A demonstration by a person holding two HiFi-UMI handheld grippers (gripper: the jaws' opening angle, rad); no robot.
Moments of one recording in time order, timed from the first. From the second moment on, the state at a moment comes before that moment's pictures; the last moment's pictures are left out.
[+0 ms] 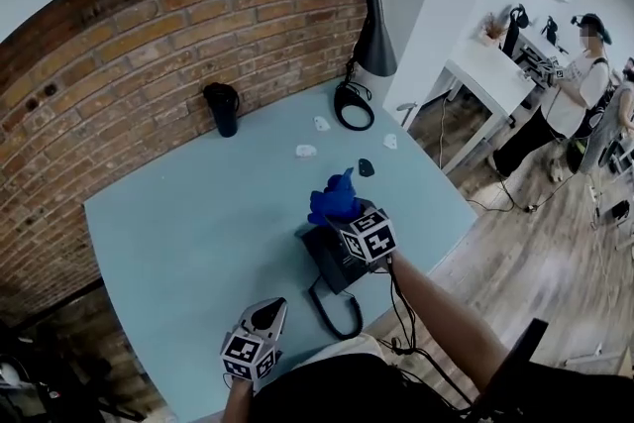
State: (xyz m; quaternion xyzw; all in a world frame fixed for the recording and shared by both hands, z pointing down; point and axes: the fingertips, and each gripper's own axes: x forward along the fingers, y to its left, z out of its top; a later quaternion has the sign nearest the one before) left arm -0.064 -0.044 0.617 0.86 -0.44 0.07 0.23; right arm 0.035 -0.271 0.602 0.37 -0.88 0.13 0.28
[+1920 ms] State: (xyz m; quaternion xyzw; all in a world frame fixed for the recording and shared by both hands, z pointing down) left arm -0.061 -0.042 0.620 0.87 -0.44 0.07 0.22; right arm 0.094 -0.210 0.679 0.42 -0.85 0.19 0.26
